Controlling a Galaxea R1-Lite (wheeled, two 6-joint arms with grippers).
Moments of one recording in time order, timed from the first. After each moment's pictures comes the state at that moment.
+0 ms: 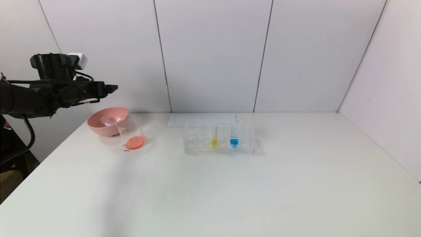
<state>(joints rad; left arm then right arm) 0.15 2.06 -1.49 -0.39 -0.12 0.05 0.00 0.00 0.00 0.00 0.00 0.00</state>
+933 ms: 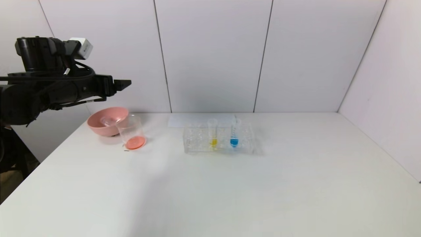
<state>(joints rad) -0.01 1.75 -1.22 -0.40 -0.12 0.05 0.00 0.00 0.00 0.00 0.00 0.00</state>
